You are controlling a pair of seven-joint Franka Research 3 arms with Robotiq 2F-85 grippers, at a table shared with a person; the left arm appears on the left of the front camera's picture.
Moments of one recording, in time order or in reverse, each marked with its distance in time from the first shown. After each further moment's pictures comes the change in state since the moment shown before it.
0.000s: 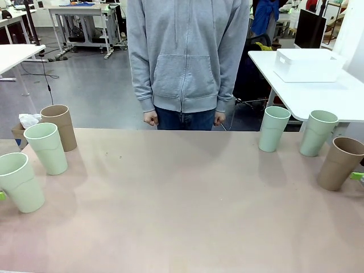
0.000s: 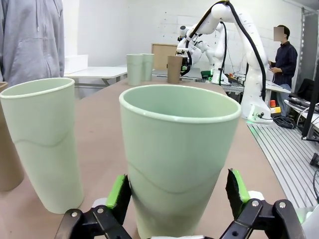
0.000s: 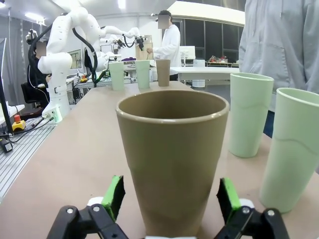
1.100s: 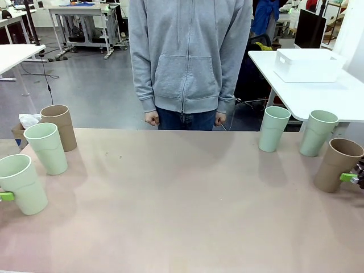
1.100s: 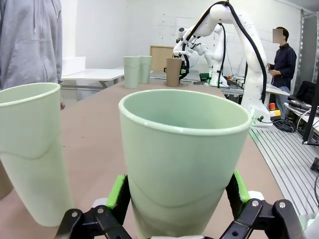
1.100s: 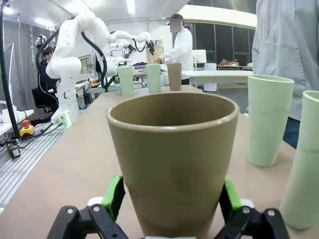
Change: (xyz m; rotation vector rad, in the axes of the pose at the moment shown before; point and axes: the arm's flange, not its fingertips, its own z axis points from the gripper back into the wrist) left arm 0.000 -0.003 -0.024 -0.010 -0.011 0.004; right arm -0.006 0.002 -0.034 0.061 -0.015 -0.029
